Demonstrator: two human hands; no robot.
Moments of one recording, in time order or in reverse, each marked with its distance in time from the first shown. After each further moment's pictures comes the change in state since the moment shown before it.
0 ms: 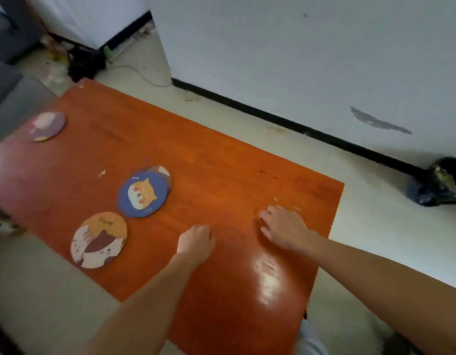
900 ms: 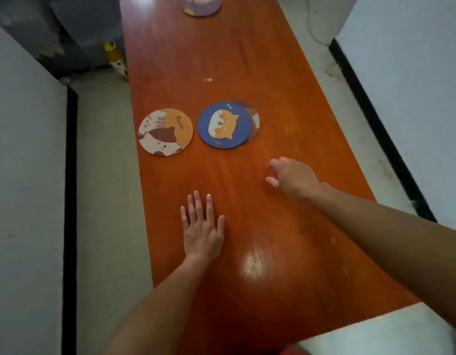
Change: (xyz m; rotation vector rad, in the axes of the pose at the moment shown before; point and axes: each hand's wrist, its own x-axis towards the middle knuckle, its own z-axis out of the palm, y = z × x) left_hand -0.048 0.013 0.110 -0.203 0.315 -0.838; right_hand 0.185 -0.084 -0.023 -0.228 -0.157 -0.562
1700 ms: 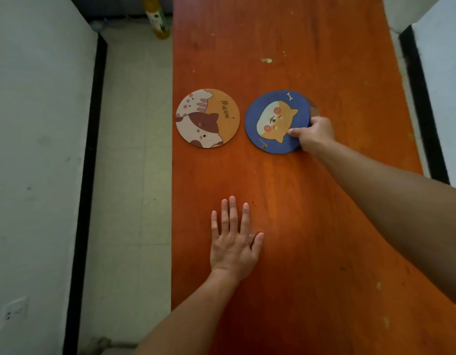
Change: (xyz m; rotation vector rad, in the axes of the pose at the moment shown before) left_hand 0.005 -0.001 0.016 -0.036 0.058 0.002; right_hand 0.166 -0.050 -0.013 0.906 0.083 0.412
